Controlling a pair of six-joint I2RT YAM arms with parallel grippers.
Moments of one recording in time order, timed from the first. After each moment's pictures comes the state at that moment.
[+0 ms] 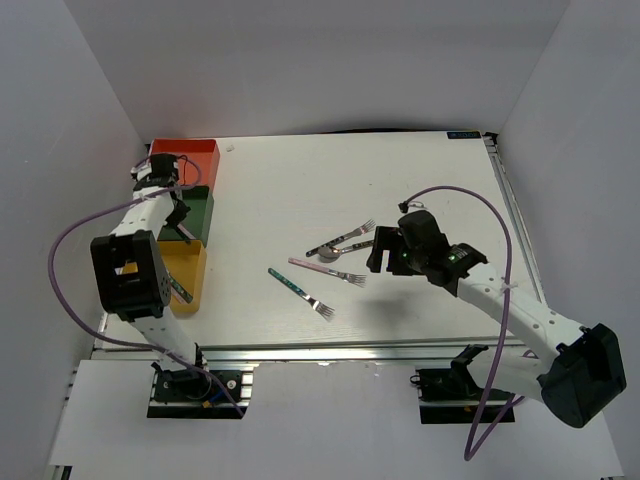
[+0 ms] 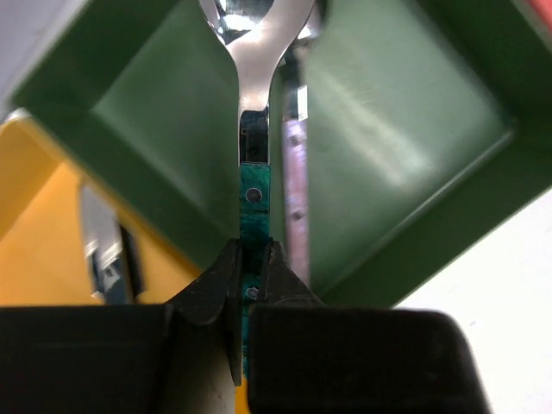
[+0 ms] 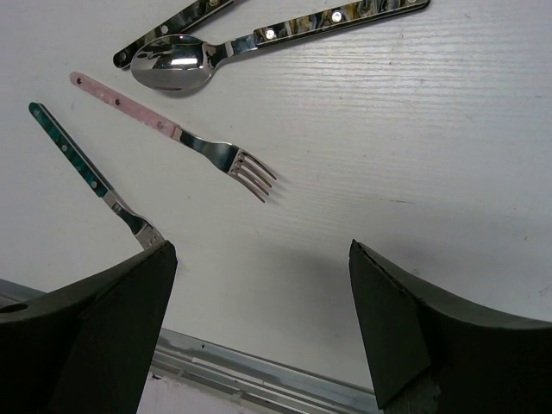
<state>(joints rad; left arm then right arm) 0.14 1.76 1.32 -0.60 -0.40 -0.52 0.63 1.13 0.83 -0.50 0.07 0.55</state>
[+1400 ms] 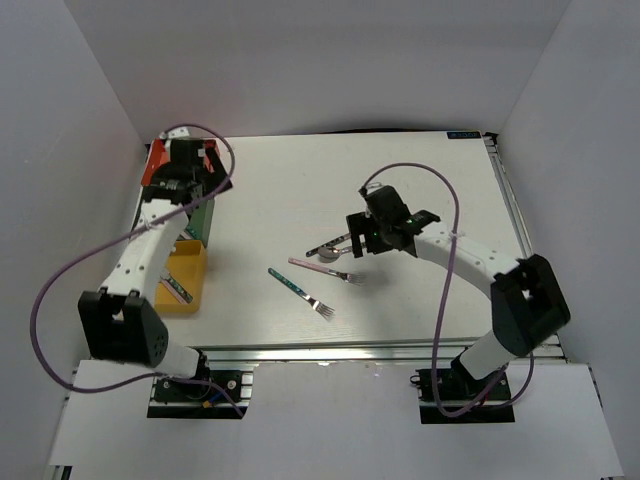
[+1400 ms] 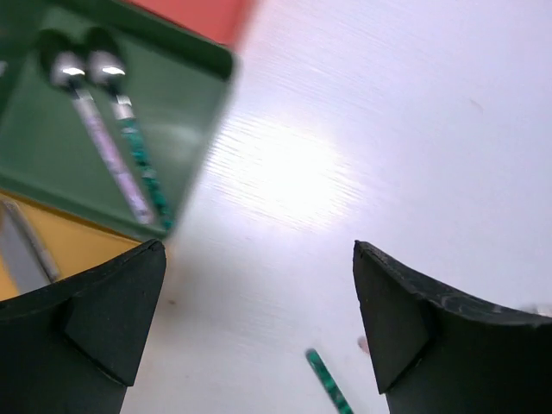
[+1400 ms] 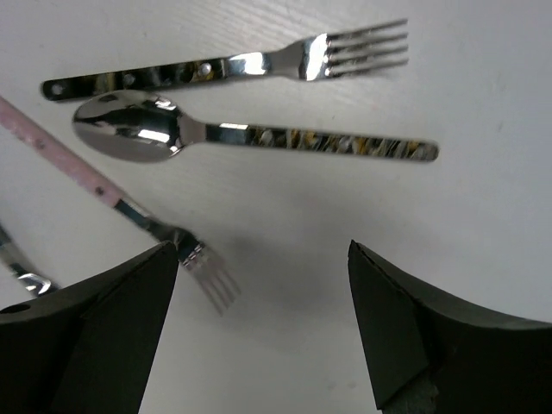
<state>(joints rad) -0.10 1.48 1.37 -0.60 -0.32 -0.44 0.63 1.53 1.06 -0.45 0.08 0.28</state>
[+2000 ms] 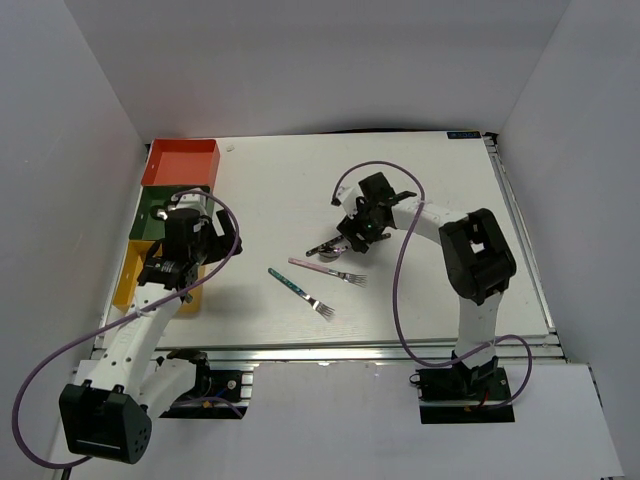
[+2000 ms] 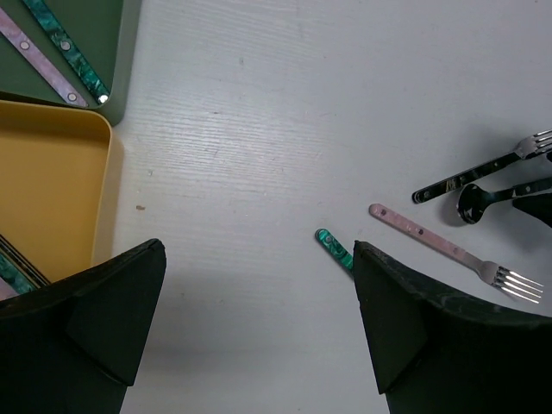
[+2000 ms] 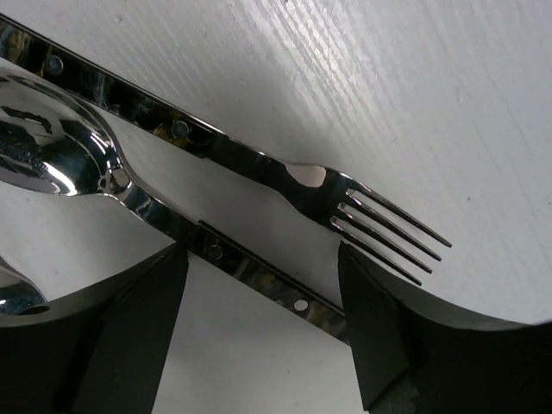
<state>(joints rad) -0.16 0.96 0.76 -0.44 -0.06 -0.37 0.52 1.95 1.31 -0.40 -0.19 -0.47</state>
